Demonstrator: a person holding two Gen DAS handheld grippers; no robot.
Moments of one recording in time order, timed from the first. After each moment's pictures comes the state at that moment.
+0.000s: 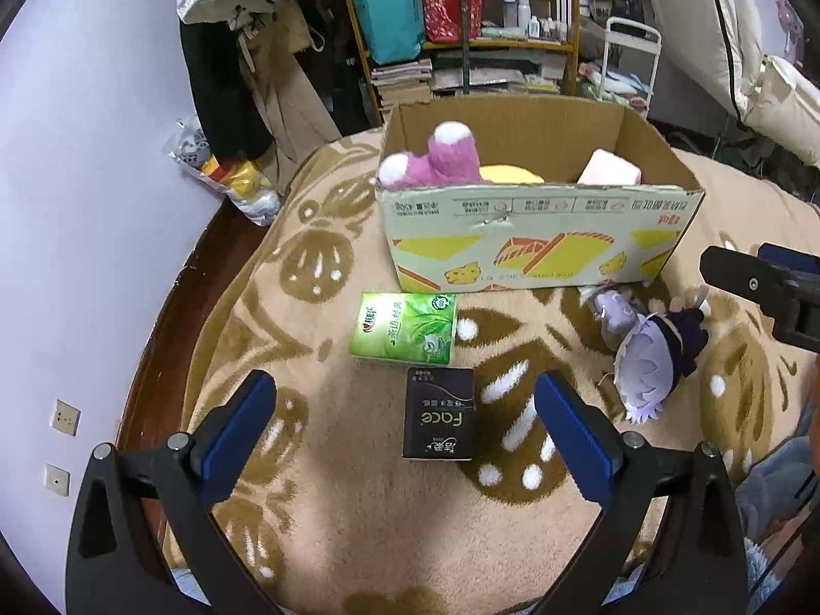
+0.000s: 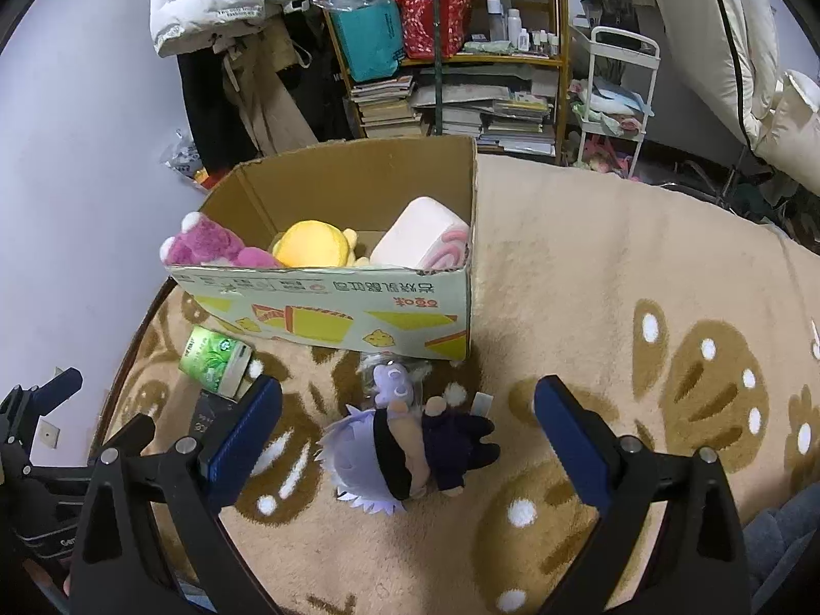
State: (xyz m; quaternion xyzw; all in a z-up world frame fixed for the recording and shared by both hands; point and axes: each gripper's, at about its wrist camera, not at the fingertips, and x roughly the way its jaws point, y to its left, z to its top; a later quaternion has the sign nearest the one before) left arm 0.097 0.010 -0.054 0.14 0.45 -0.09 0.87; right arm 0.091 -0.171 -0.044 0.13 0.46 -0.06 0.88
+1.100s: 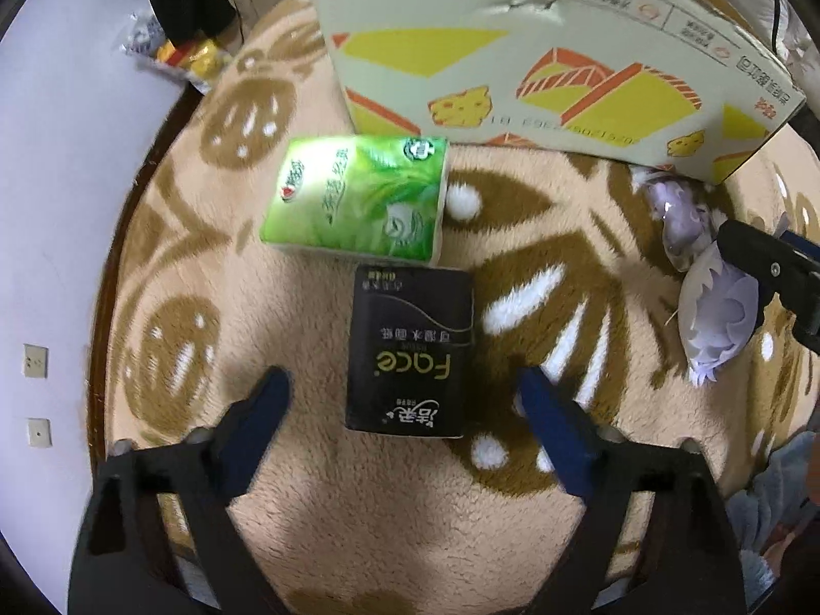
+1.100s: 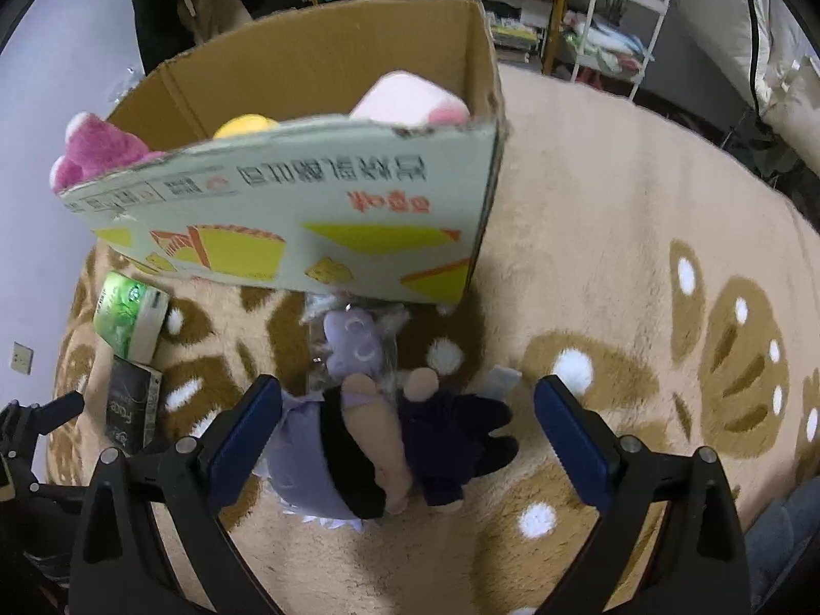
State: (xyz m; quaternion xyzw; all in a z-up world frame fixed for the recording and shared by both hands) left arm 0.136 0.005 -0.152 0.13 0.61 -0.09 0.78; right arm 0.126 -0.173 -0.122 0.12 0.56 -0.08 0.82
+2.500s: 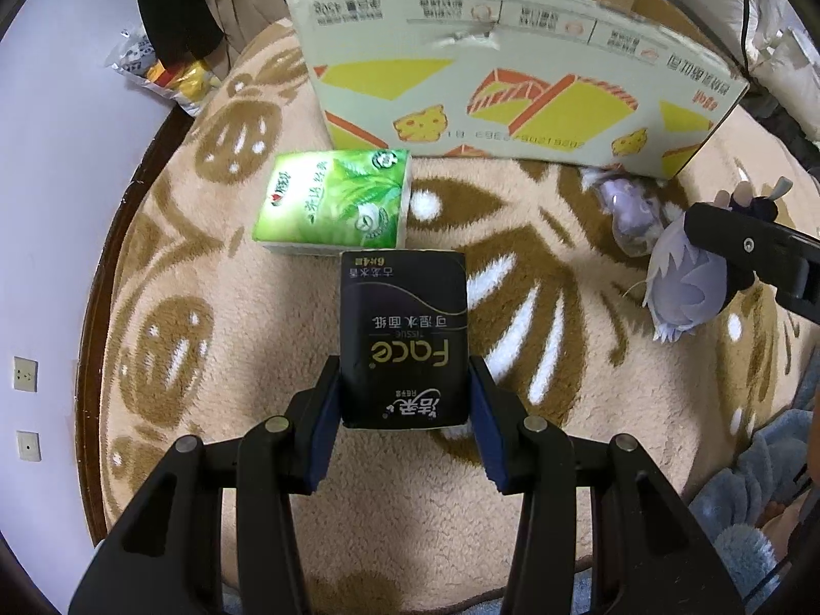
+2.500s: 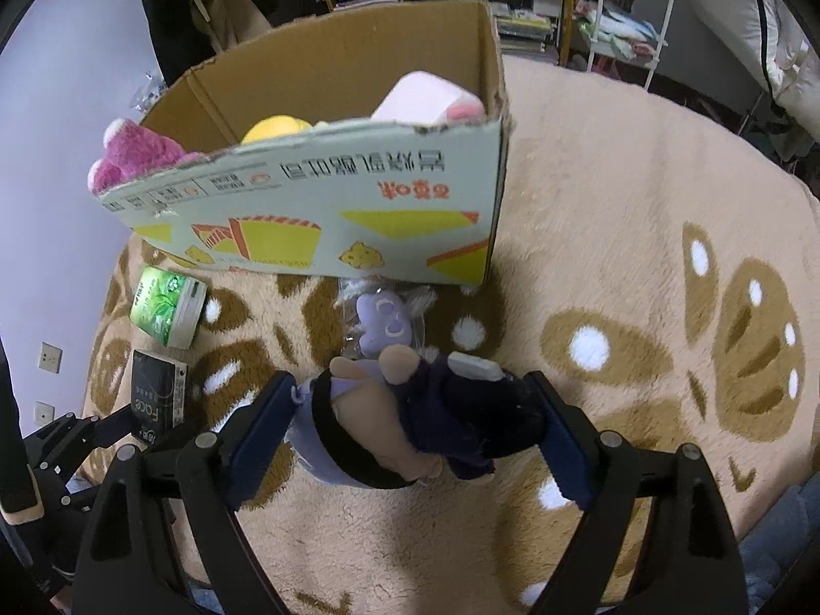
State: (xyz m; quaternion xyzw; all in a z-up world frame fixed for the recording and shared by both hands) left arm 0.105 0.004 -0.128 0.12 0.58 -0.12 0.80; right arm 0.112 -0.165 -0.099 0.14 0.55 -0.06 0.82
